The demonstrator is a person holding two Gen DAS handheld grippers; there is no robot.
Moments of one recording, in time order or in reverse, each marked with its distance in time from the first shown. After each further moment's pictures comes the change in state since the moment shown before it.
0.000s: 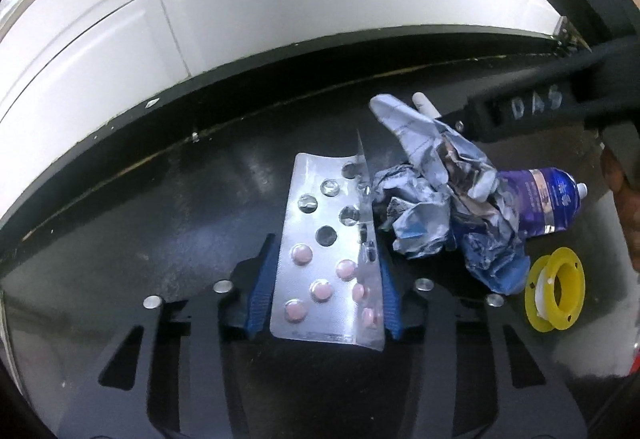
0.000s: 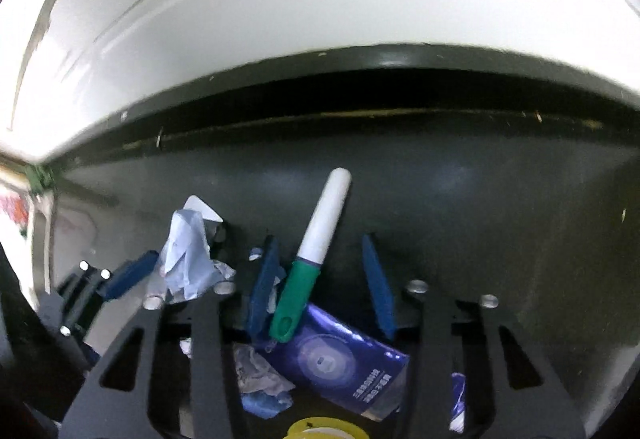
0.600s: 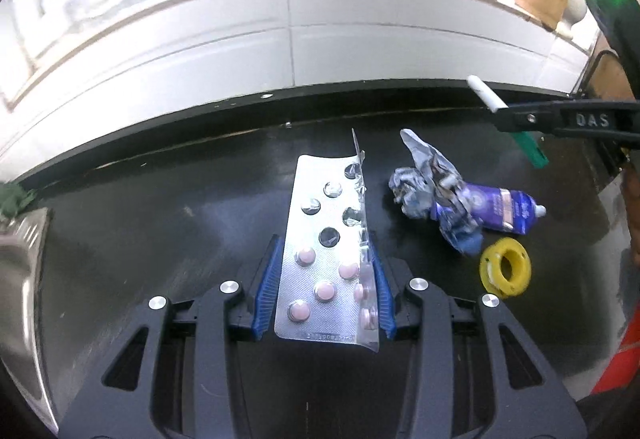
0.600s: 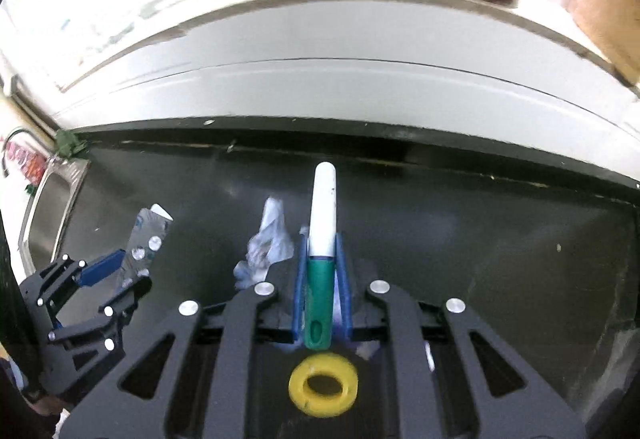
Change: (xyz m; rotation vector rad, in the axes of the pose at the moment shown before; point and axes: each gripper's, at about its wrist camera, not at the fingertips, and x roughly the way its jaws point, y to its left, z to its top) left arm -0.110 -0.003 -0.043 -0.207 -0.054 0.112; right arm -0.112 0.027 -0.042 -0.145 -0.173 0.012
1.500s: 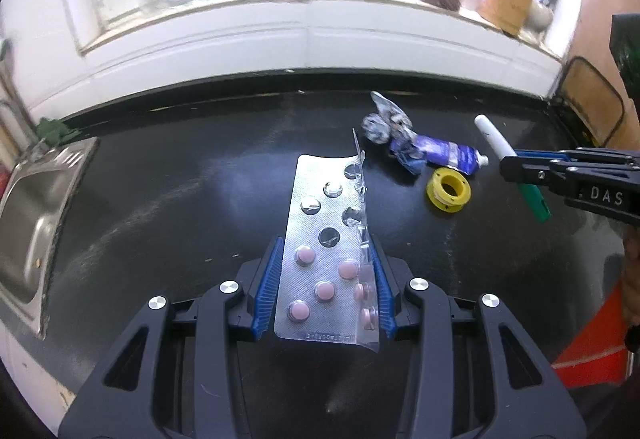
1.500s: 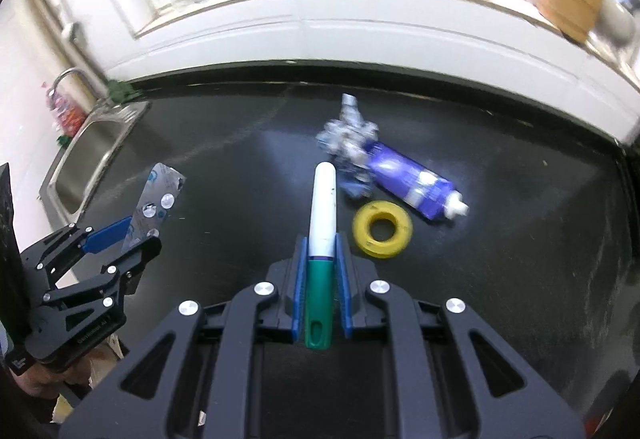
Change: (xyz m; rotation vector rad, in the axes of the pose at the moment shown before) left arm -0.117 0.000 -0.099 -0.106 -0.062 0.036; right arm -0.085 0.064 -0.118 -0.116 -0.027 0.074
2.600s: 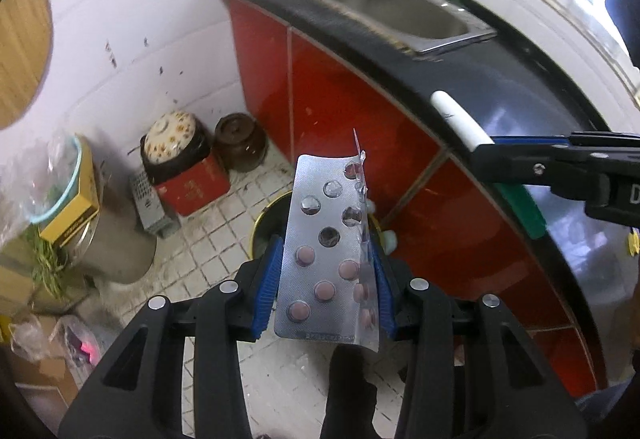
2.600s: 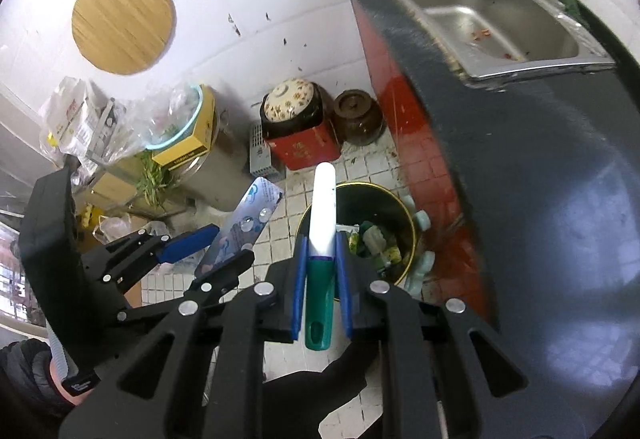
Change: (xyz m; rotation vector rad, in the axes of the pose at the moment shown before) left arm -0.182 0.246 -0.345 -0.849 0.099 0.525; right arm 0.073 0.484 -0.166 -0.848 0.383 0.587
